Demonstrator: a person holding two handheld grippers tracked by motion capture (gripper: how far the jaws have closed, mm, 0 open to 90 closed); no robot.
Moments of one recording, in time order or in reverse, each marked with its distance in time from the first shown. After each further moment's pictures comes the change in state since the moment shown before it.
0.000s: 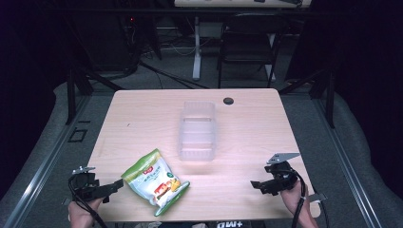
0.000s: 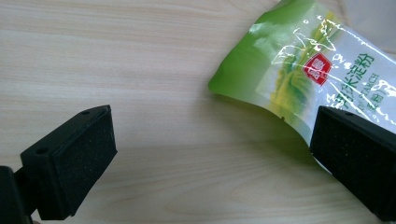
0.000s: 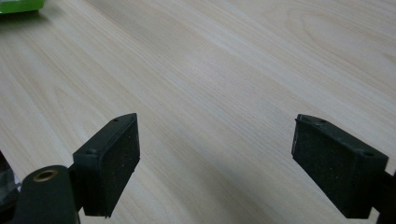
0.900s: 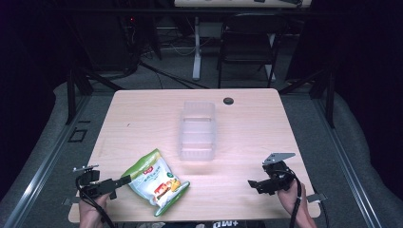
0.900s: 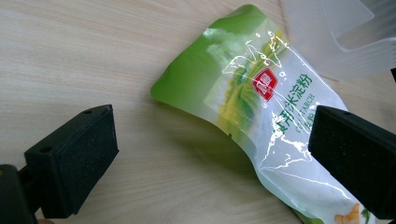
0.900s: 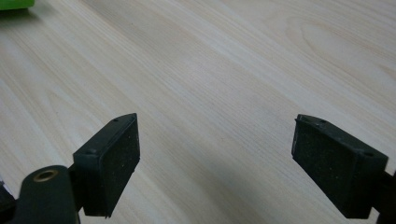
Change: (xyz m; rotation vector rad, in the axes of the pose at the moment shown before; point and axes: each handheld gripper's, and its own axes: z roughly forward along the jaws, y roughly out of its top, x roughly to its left) left arm -0.002 0.002 0.021 0.015 -0.230 -0.147; right arm 0.009 0.007 0.004 0.008 -0.044 -0.032
